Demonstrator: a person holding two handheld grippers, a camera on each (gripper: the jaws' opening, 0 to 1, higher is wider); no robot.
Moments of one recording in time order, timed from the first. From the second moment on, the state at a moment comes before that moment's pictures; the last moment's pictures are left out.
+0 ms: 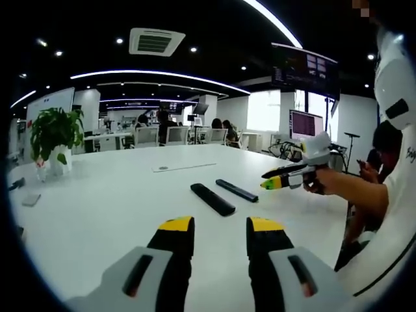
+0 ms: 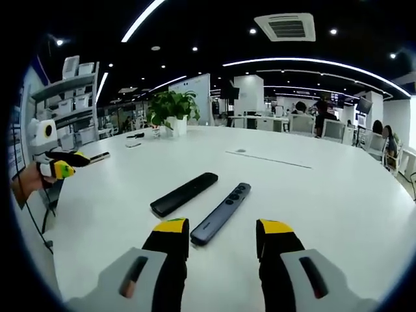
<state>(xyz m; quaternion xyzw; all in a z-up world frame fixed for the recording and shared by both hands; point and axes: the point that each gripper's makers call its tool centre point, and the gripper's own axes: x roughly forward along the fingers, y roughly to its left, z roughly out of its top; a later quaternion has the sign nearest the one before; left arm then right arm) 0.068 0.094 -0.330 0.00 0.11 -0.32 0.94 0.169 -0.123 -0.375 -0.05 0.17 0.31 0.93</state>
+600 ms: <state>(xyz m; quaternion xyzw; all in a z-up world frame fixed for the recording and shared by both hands) 0.069 0.087 -0.331 0.00 0.12 -0.33 0.94 0.161 -0.126 -0.365 -0.06 0.16 0.32 0.93</state>
